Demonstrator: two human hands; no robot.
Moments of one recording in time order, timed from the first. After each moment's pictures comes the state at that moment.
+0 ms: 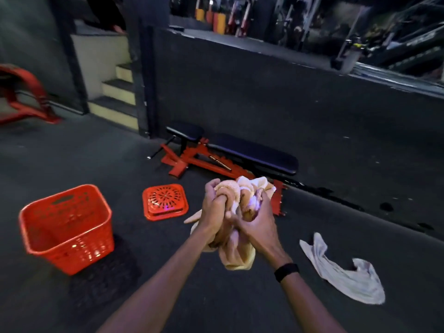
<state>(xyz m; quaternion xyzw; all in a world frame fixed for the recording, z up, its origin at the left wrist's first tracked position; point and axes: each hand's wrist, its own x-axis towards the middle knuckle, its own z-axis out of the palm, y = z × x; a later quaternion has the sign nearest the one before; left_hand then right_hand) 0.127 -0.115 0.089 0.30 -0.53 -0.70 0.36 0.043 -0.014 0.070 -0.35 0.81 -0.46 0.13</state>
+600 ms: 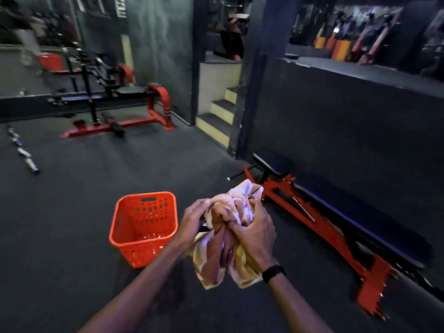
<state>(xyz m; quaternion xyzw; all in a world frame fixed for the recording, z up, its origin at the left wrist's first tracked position) 0.196 -0.349 0.060 0.44 -0.44 -0.64 0.46 0.038 -0.311 0.048 -0.53 0.73 -0.42 0.09</state>
